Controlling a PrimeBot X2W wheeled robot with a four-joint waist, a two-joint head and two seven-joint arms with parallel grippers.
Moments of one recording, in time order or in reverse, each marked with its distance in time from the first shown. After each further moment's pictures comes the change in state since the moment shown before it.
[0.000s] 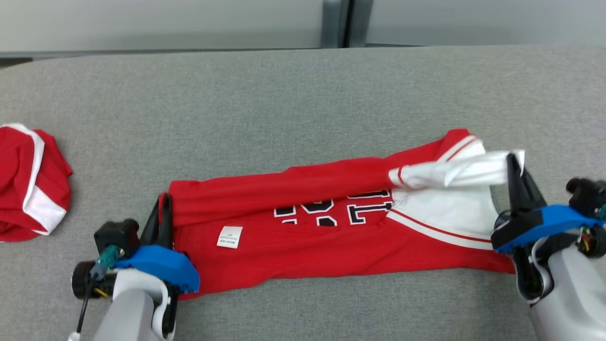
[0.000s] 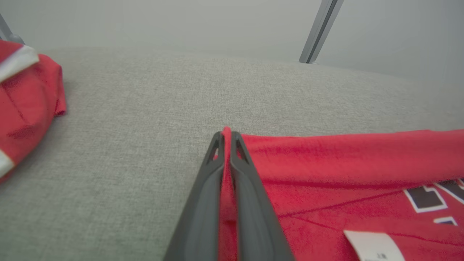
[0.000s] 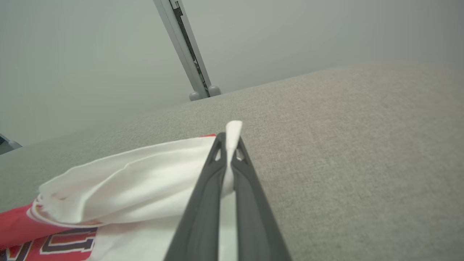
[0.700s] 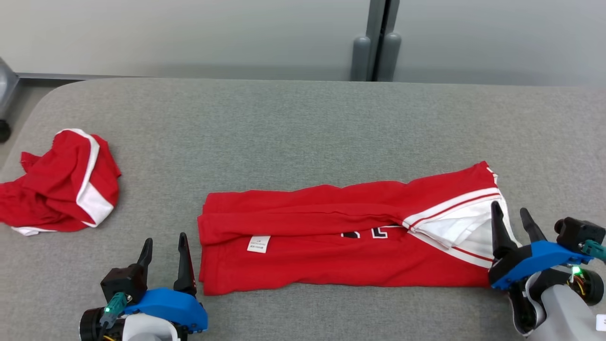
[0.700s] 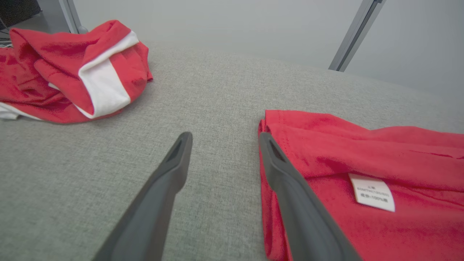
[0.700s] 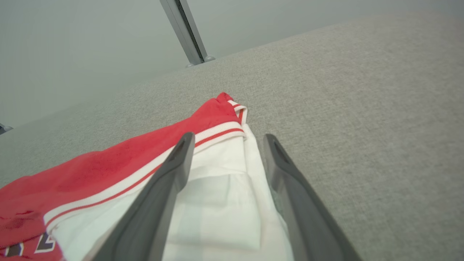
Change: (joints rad) left arm 0.207 -0.072 0.088 -0.126 0.054 0.044 0.000; right arm 0.062 0.053 -0.075 0.167 -0.053 0.000 0.000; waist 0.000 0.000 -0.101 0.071
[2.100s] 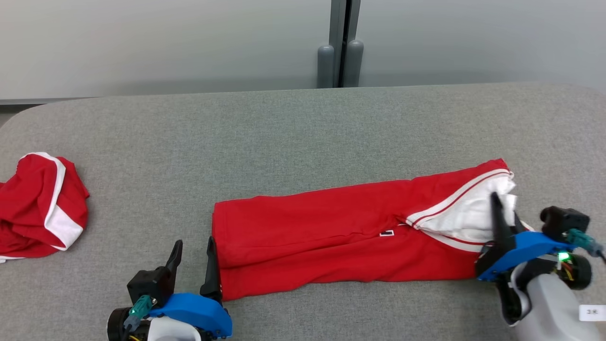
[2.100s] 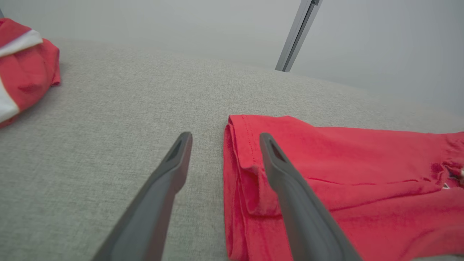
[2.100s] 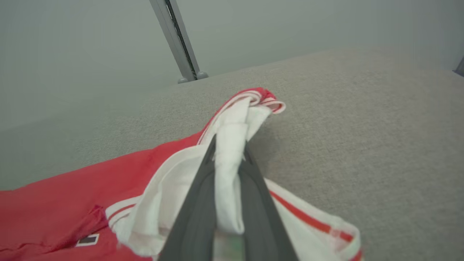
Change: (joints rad) left arm 0.025 -0.002 -0.141 -0.047 -0.097 0.028 0.000; right arm -0.031 0.033 -0.035 0.004 -0.132 0.000 0.000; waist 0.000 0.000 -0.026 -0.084
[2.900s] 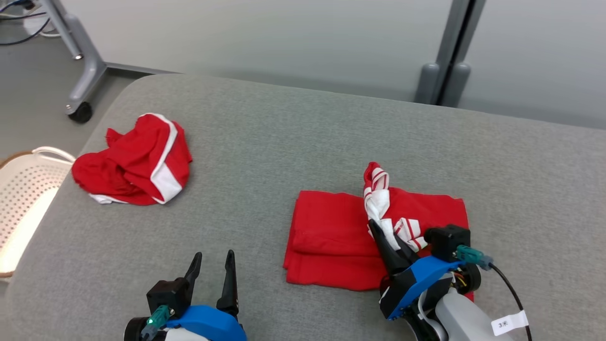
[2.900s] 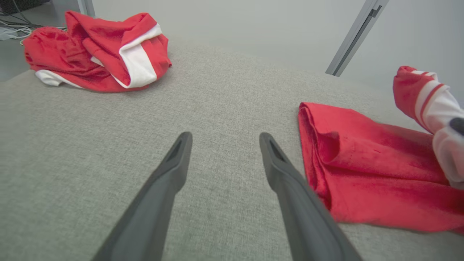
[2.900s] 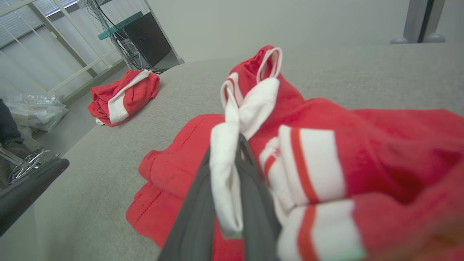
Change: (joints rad) left arm 0.021 0.000 -0.081 0.010 -0.027 0.000 0.000; right arm 0.038 0.077 0.520 -0.110 0.241 0.000 0.000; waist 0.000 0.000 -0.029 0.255
